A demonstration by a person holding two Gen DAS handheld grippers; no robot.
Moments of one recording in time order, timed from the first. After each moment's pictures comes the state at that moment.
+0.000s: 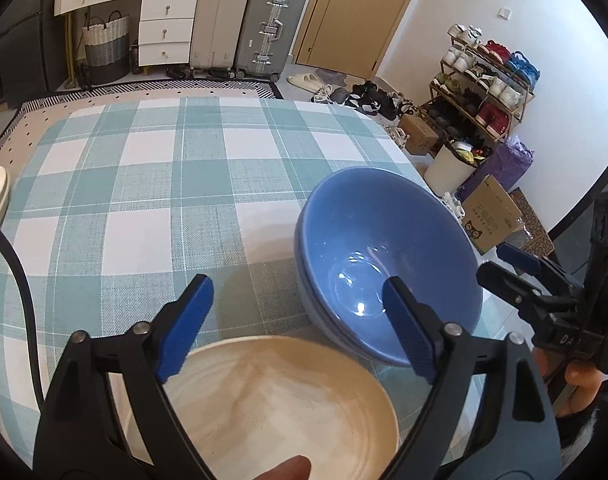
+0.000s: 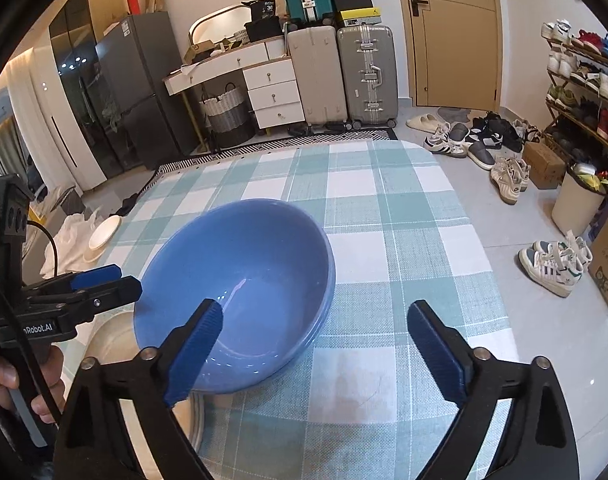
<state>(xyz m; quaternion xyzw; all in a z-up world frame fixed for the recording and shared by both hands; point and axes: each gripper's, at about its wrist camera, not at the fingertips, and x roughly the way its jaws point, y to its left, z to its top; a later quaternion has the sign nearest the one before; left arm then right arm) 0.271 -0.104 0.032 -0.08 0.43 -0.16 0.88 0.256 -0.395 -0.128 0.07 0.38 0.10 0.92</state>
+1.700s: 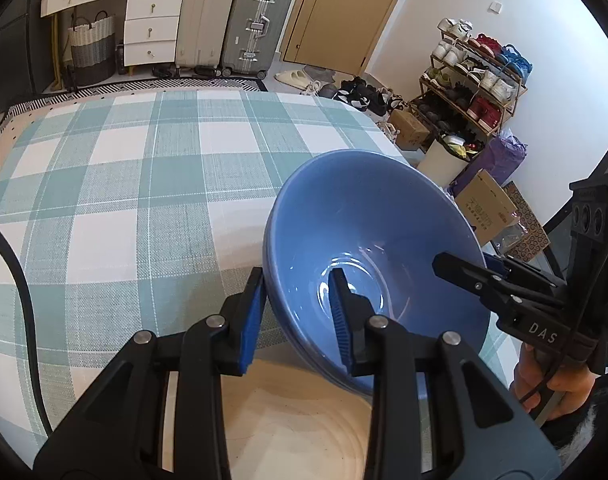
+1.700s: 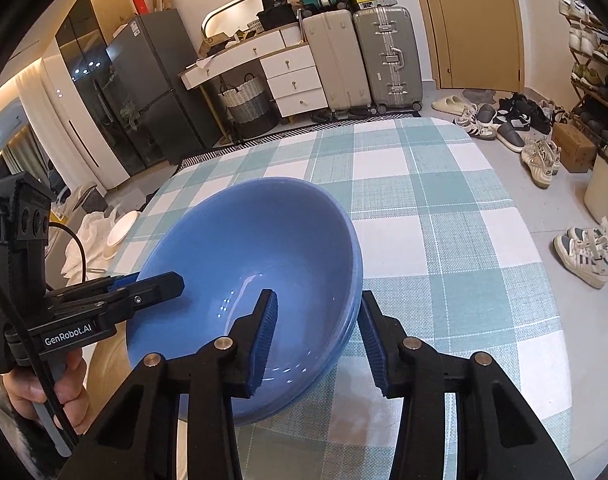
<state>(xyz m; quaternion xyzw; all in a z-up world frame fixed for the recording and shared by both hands) 0.295 -0.129 0.003 -0.08 0.43 -0.18 0.88 0.284 -0.389 -0.159 0.10 0.39 0.14 0.90</state>
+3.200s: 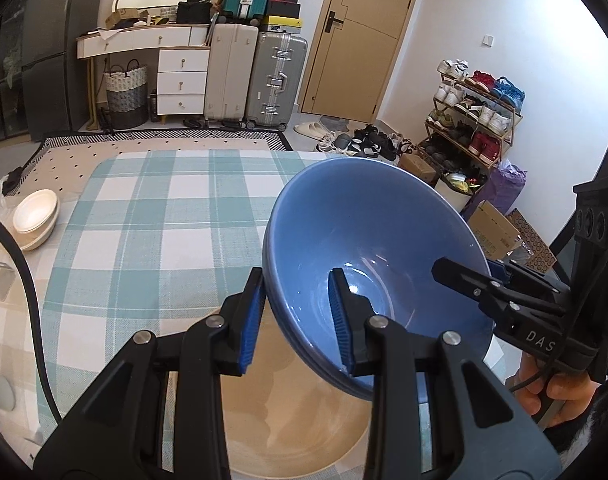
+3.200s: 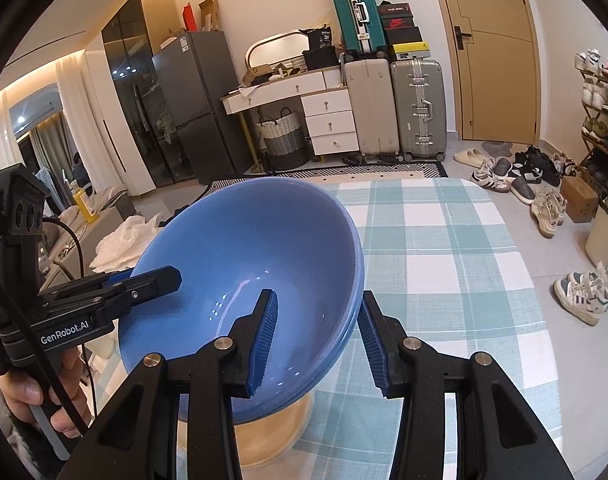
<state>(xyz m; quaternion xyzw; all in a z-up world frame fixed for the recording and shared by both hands) 0.114 -0.064 0.121 -0.07 0.34 -0.14 0.93 0.165 -0.317 -0.069 0.07 0.32 0.18 0.93</state>
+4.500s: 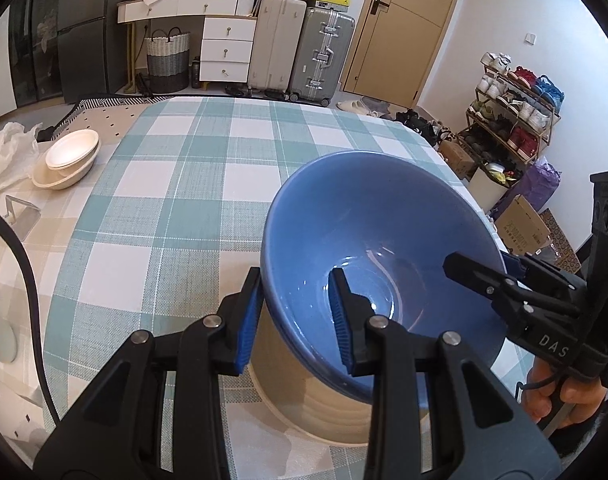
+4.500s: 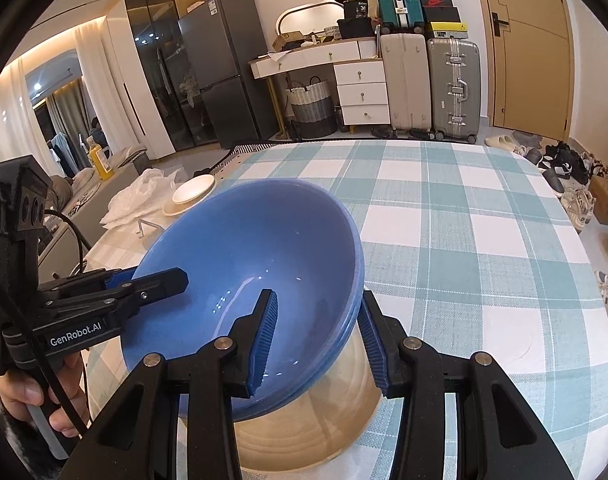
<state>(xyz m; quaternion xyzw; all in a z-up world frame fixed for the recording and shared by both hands) 0.103 -0.007 0.036 -0.09 0.39 -0.07 0.91 0.176 -0.256 -0.136 0.03 0.35 0.22 0.91</state>
